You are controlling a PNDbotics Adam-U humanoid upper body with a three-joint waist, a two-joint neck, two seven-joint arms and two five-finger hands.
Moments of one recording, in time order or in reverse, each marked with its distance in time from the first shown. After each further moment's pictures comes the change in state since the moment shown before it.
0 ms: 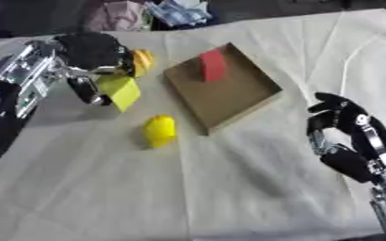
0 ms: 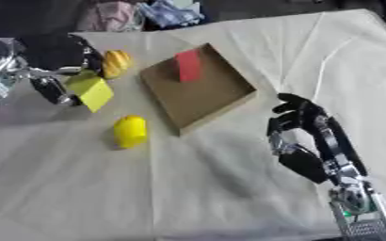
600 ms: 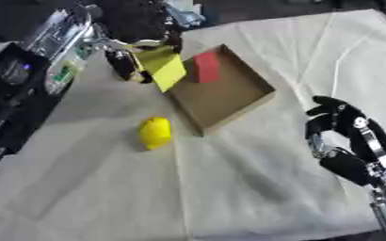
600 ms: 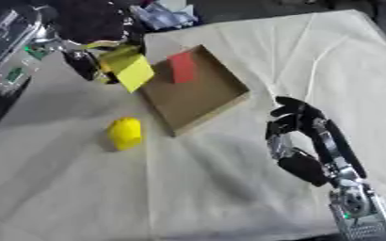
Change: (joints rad) left arm -0.121 -0.163 -0.051 0.028 -0.041 -0.012 -0.055; right arm -0.001 0.000 0.025 0.005 -0.008 -0.005 0.027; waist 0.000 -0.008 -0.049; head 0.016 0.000
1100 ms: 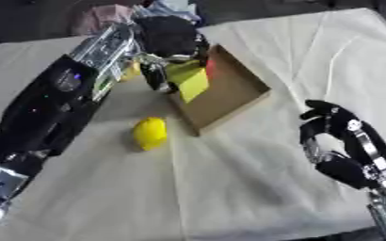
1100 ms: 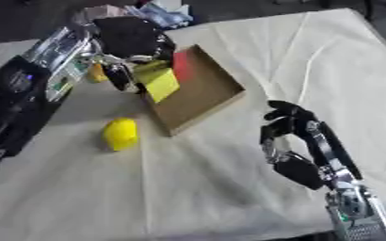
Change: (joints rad) left arm -0.020 -0.133 -0.025 0.108 -0.092 -0.033 0.052; right arm -0.009 0.002 0.024 0.000 -0.014 -0.007 0.029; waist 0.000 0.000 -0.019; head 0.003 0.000
